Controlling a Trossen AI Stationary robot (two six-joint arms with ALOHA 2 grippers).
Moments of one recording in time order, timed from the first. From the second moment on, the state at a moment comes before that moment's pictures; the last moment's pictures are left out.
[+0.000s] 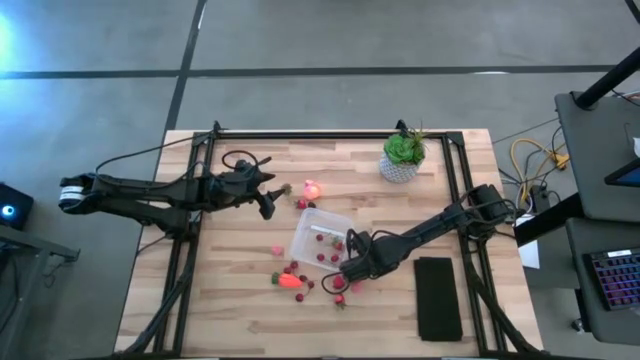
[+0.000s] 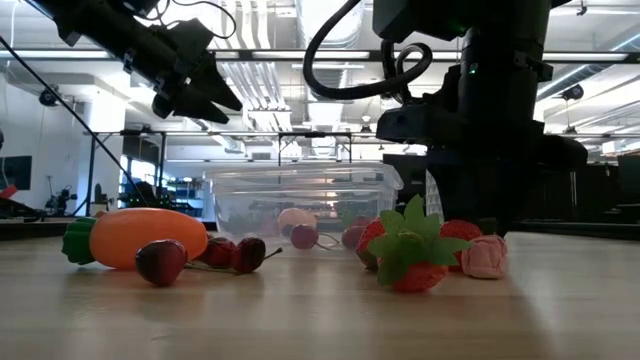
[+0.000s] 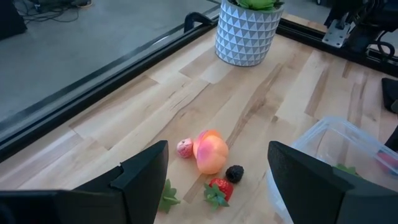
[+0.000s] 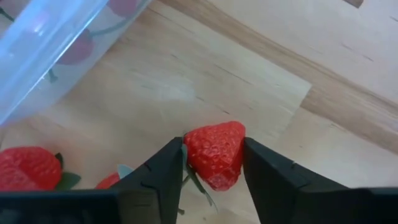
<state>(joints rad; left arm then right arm) 0.08 0.95 0.59 -0.11 -0.42 -0.34 0.37 1.94 1.26 -0.80 0.17 1.44</state>
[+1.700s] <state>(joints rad) 0.08 0.95 0.58 -0.12 -0.24 -0.47 0.38 1.82 1.45 -0.92 0.18 0.48</state>
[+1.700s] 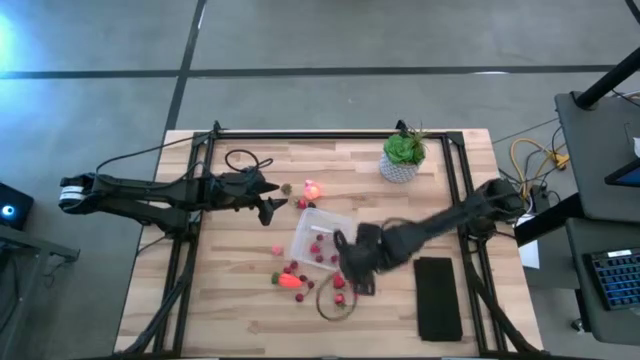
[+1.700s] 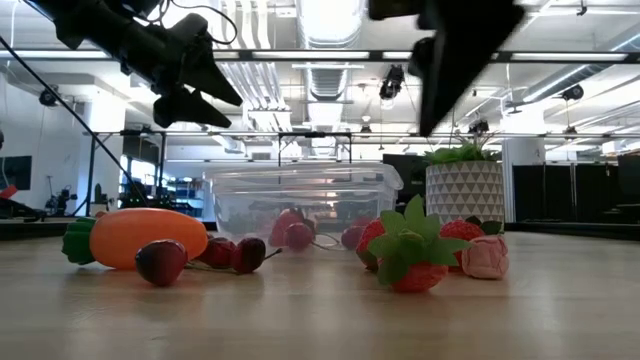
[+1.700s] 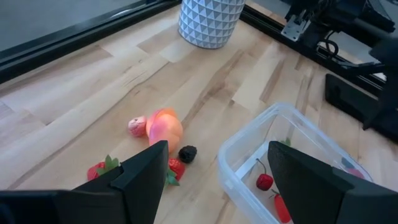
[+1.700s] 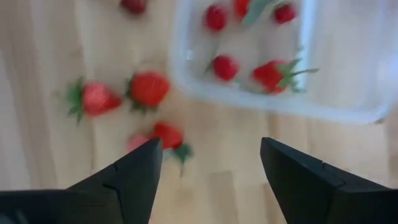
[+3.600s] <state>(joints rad) 0.08 0.95 0.56 -0.12 -0.24 -0.46 0.53 1.88 1.15 -0.46 0.36 0.64</state>
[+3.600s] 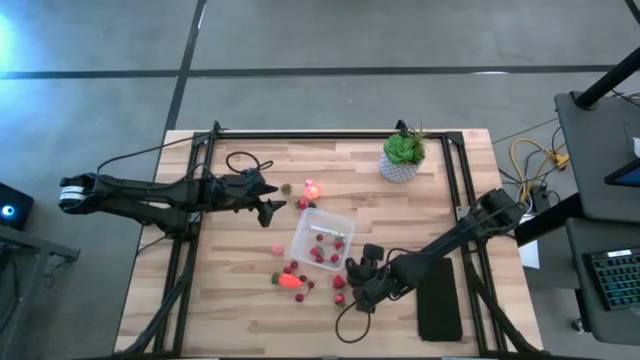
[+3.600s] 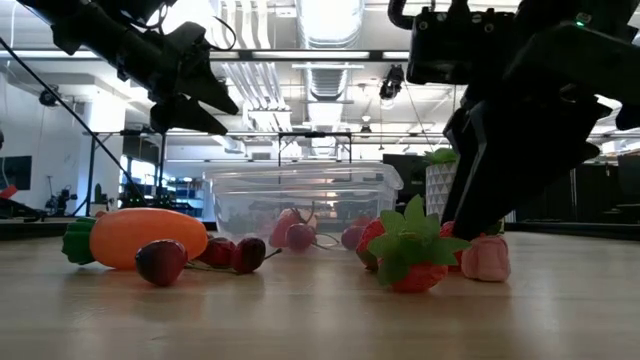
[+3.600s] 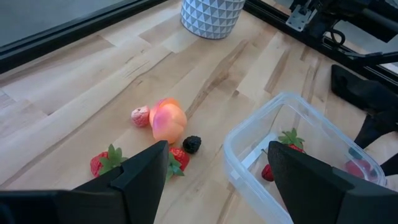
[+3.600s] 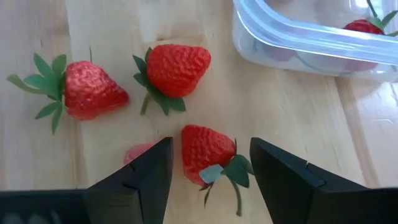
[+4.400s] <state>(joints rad) 0.08 0.95 0.56 -0.11 -0.24 -0.47 0.52 1.88 1.09 -0.38 0.35 0.67</state>
